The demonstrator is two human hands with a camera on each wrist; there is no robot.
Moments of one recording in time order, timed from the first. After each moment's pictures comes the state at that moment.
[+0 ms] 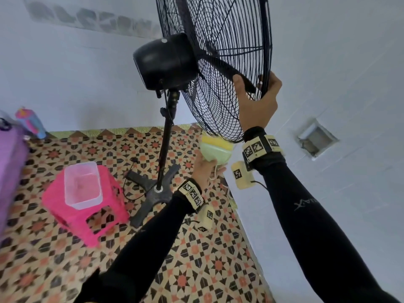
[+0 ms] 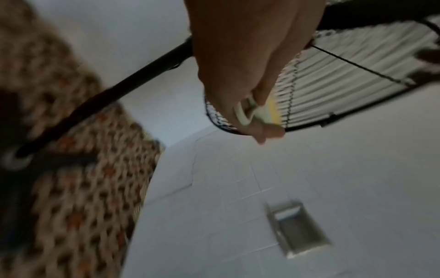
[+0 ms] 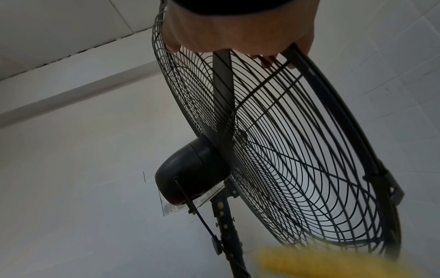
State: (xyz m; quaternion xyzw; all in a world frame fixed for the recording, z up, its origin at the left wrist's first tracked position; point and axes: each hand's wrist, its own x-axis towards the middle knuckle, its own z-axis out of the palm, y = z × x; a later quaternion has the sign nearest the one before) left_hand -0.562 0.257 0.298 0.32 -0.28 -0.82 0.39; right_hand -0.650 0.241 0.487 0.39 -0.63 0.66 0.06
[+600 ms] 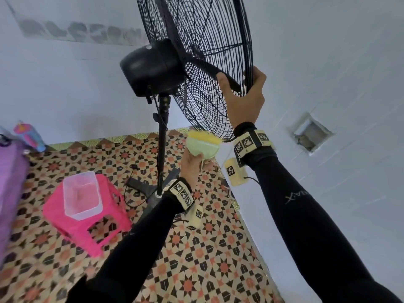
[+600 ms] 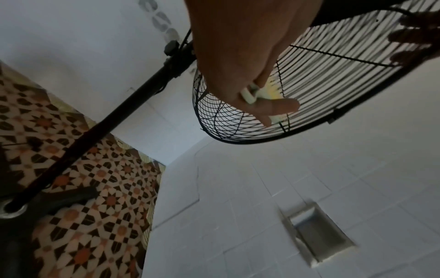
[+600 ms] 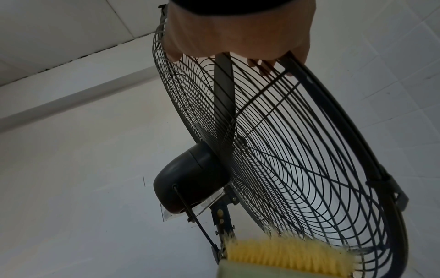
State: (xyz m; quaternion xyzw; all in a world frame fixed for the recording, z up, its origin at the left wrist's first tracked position) left_hand -0.553 0.239 0.295 0.32 -0.36 -0.76 0.44; right_hand -0.655 0.240 0.495 0.40 -0.64 0.66 0.03
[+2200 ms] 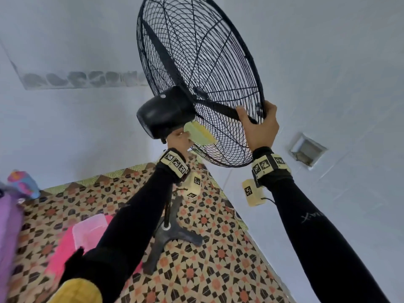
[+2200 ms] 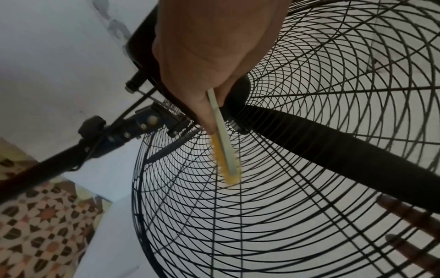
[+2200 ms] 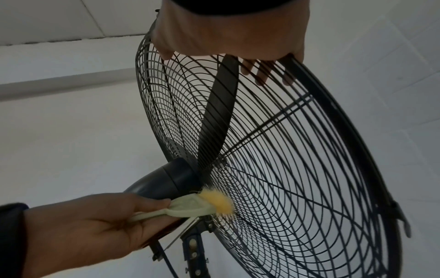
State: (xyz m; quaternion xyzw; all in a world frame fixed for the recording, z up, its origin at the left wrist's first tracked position) left_hand -0.509 0.063 0.418 0.39 -0.36 -0.72 0.44; right_hand -0.647 0.223 0.520 0.34 -0.70 0.62 0.09
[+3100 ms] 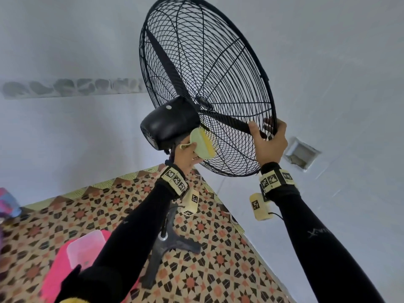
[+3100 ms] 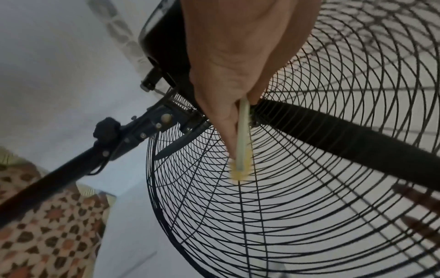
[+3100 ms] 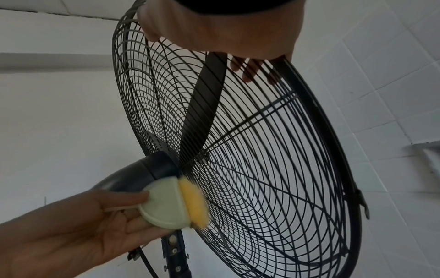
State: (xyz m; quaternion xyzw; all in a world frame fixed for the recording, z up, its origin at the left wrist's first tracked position) left_hand -0.491 0.059 0.417 0.27 -0.39 -0.81 0.34; right_hand -0.635 0.223 0.507 0.29 -0.72 0.62 0.14
